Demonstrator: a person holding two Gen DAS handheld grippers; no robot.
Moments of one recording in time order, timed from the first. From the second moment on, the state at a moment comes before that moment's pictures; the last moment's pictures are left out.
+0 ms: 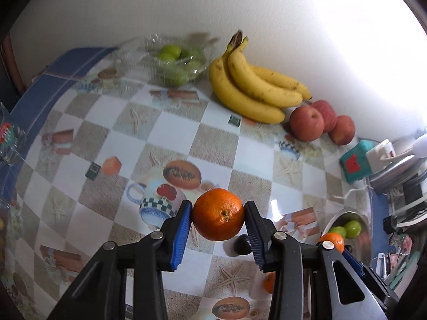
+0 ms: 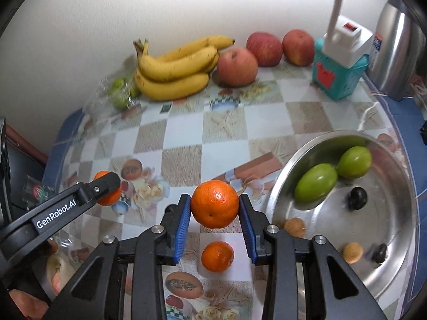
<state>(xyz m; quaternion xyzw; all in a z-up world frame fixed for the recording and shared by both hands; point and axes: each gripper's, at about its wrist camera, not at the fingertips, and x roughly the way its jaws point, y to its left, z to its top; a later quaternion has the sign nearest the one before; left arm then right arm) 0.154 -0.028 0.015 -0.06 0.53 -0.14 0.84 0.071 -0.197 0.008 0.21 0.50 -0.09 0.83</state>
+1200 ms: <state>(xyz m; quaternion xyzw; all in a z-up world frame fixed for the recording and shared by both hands) 0.102 -0.097 0.038 0.00 0.51 -0.21 0.83 -0.011 -0.320 0.002 0.30 0.50 -0.26 0.77</state>
